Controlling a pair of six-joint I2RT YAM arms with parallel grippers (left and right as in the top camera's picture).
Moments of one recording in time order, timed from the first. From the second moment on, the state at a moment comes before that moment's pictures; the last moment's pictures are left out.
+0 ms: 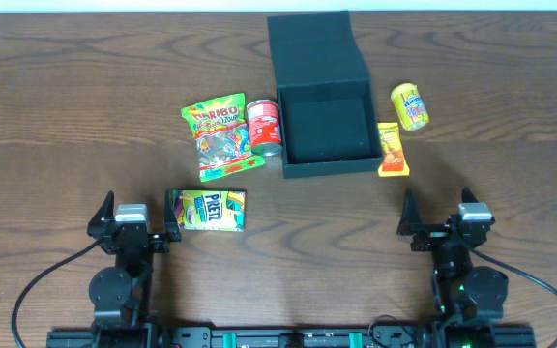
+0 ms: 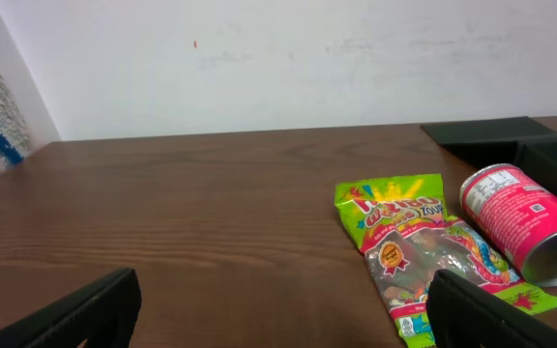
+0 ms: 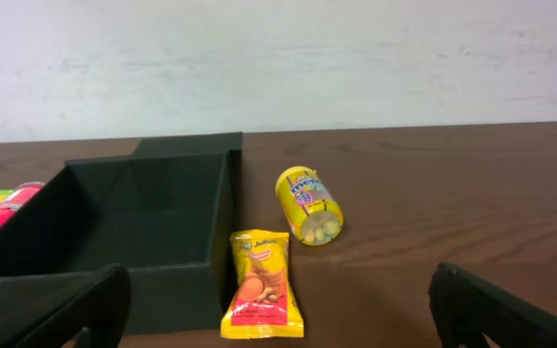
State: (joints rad) left arm 0.00 0.01 0.01 -0.10 -0.03 0.06; right arm -0.01 0.01 0.01 -0.06 -0.05 0.08
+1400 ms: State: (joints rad) left arm 0.00 0.60 1.01 -0.48 0.12 -0.22; right arm -0.01 0.01 0.01 -0.07 -0.05 0.08
